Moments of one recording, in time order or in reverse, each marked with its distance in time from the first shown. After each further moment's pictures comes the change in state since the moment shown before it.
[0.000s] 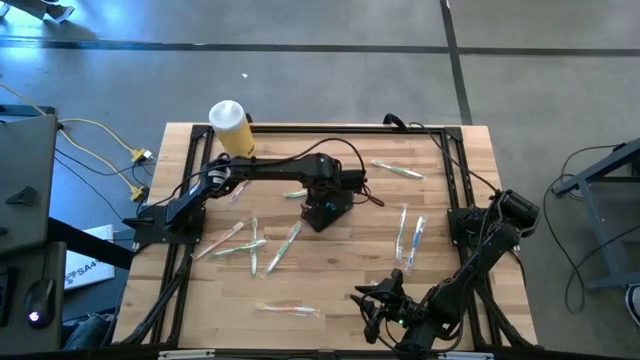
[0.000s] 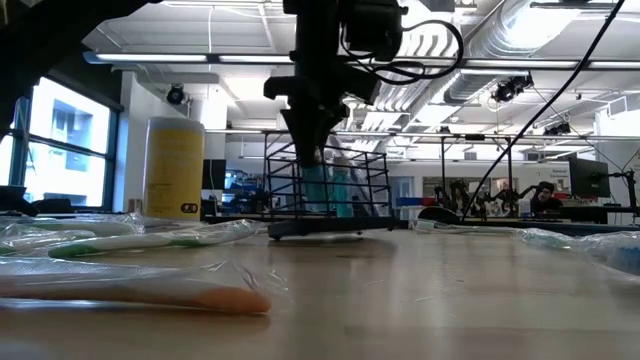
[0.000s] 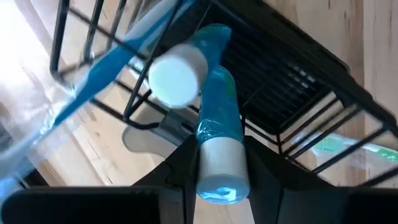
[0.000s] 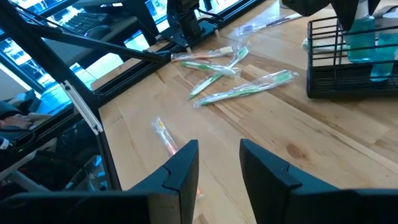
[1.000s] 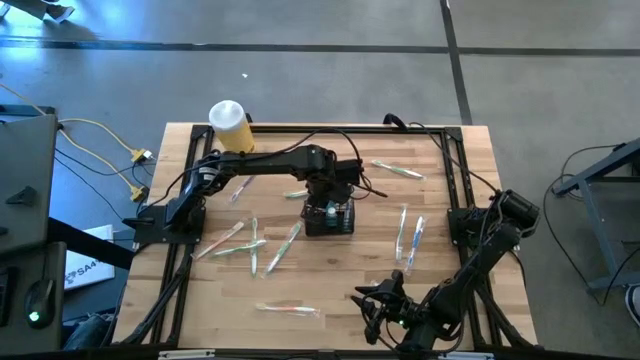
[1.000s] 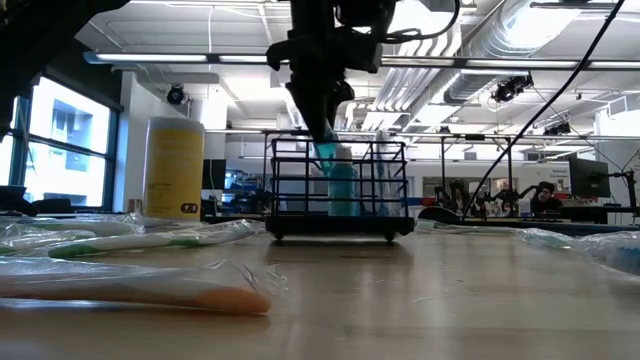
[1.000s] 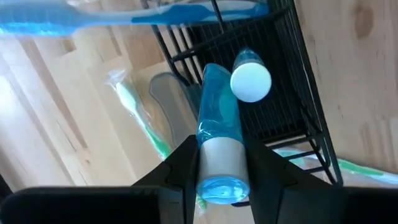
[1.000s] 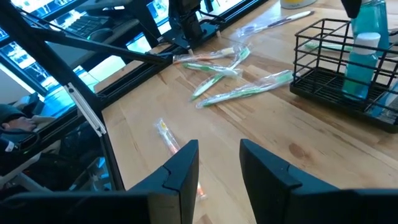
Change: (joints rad) left arm 0.027 -0.073 0.000 0.050 0.134 0.032; right arm 0.005 0.000 0.000 0.009 0.007 0.007
